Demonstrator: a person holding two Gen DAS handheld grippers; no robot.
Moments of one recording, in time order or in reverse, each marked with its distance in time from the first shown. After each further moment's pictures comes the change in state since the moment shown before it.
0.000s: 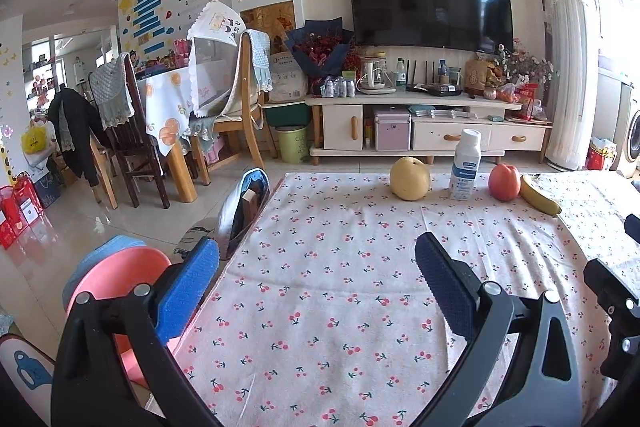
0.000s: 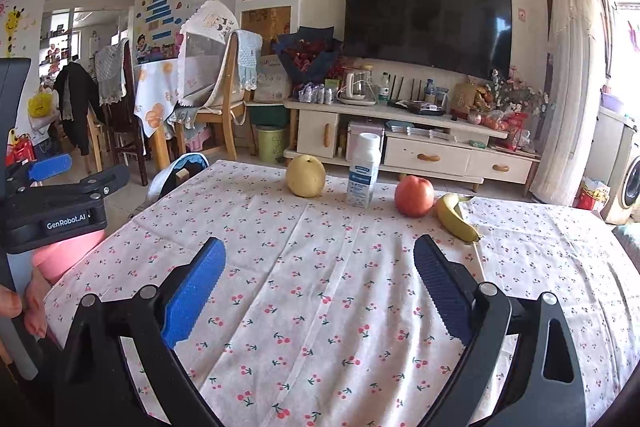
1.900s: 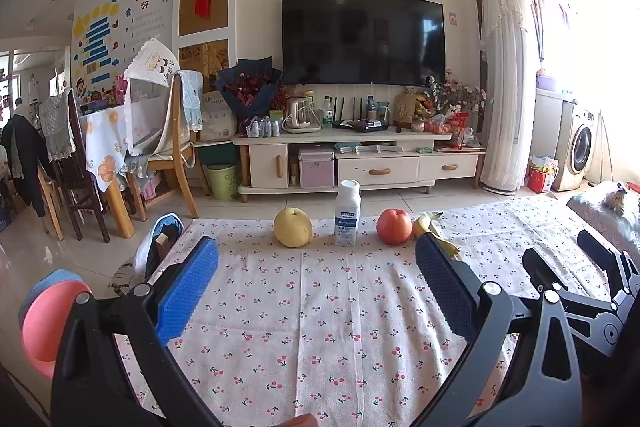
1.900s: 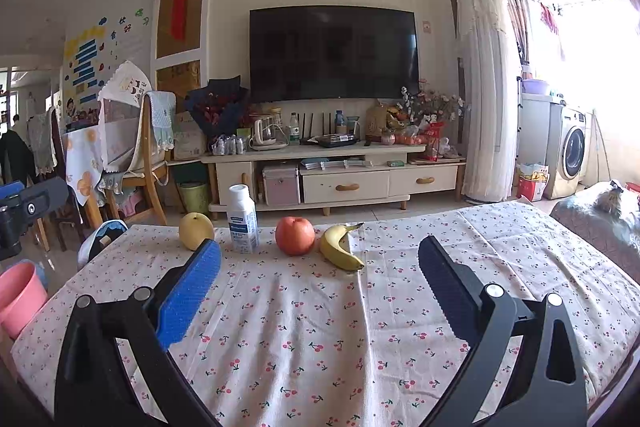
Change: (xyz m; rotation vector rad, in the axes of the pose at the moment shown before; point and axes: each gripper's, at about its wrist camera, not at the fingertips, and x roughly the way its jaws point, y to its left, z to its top) left arm -0.069 -0.111 0.035 0.028 -0.123 -0.217; right arm -0.041 -0.129 -0.008 0.172 -0.157 -0.231
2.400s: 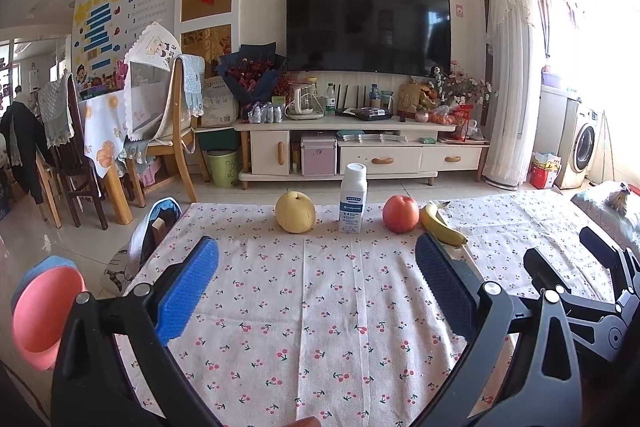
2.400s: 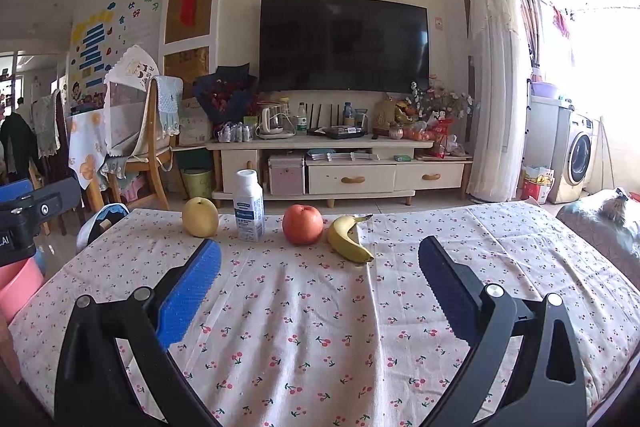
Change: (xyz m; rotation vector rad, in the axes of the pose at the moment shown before) left arm 0.028 0.011 -0.017 -0.023 0.045 0.003; right arm 0.017 0.012 -0.009 -0.045 0.031 0.016
